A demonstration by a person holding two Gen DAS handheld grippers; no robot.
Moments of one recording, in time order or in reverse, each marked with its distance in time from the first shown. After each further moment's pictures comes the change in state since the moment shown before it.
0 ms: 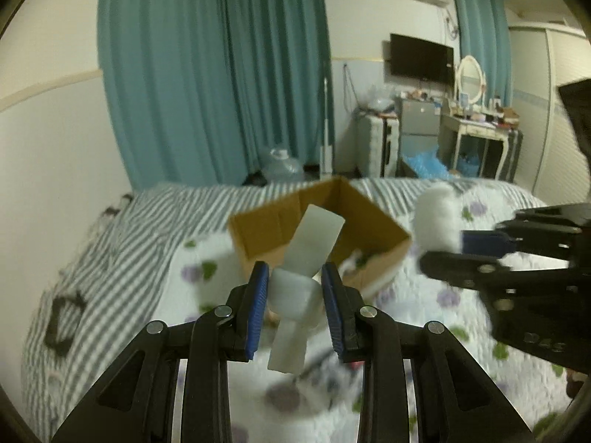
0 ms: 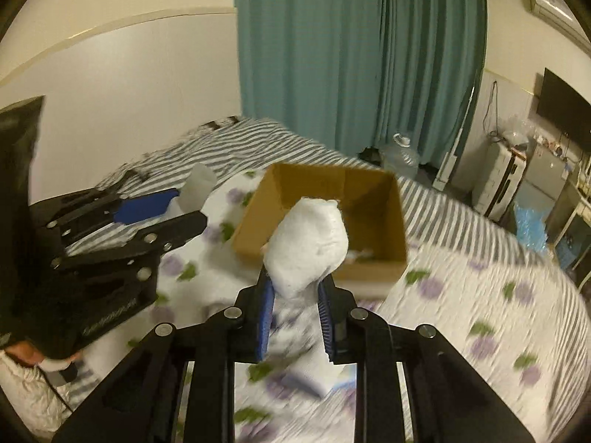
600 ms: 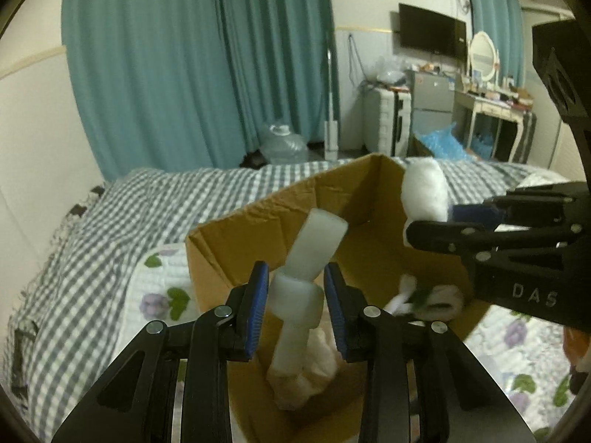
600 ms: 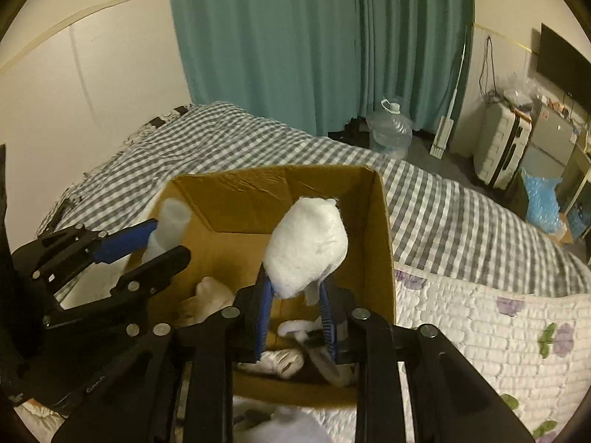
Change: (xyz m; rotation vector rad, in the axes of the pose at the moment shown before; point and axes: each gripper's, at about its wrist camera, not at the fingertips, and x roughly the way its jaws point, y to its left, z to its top) left arm 0.150 0.008 0.009 0.025 0.094 0.035; right arm 0.161 -0.091 0.047 0.127 0.089 0.014
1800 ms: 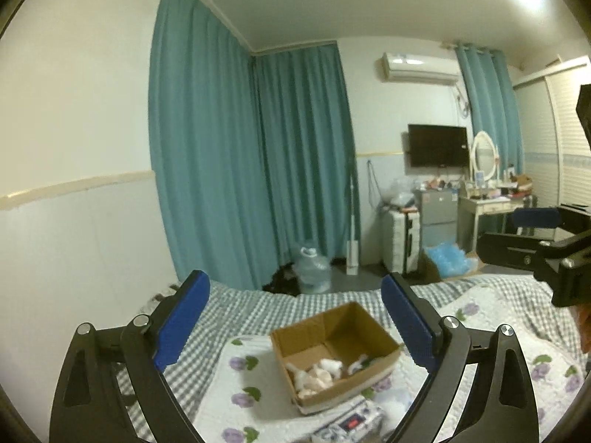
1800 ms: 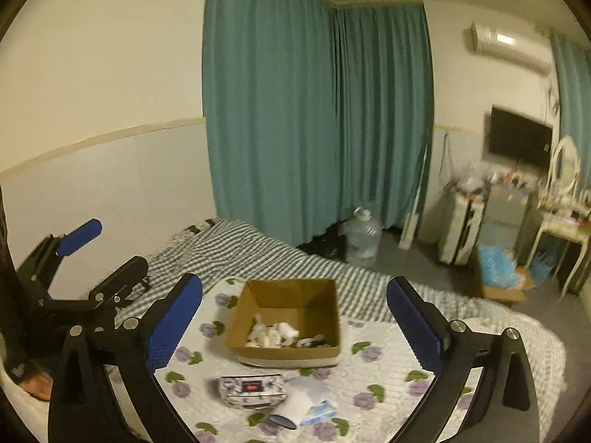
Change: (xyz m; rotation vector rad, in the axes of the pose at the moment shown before) left arm -0.300 0.011 0.024 -0.063 -0.451 0.089; right arm -0.350 0.075 -0.029 -0.035 -0.426 -0.098
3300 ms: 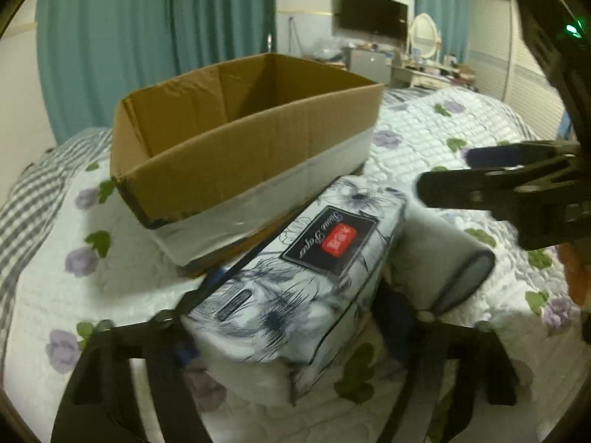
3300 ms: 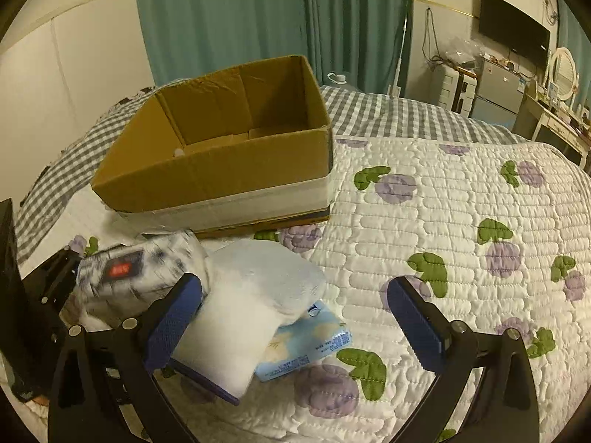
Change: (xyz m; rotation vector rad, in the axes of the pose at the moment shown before) left arm 0.162 -0.052 -0.257 0.078 0.493 -0.348; right arm 0.221 -0.039 -0.241 0.123 0.453 -0.086
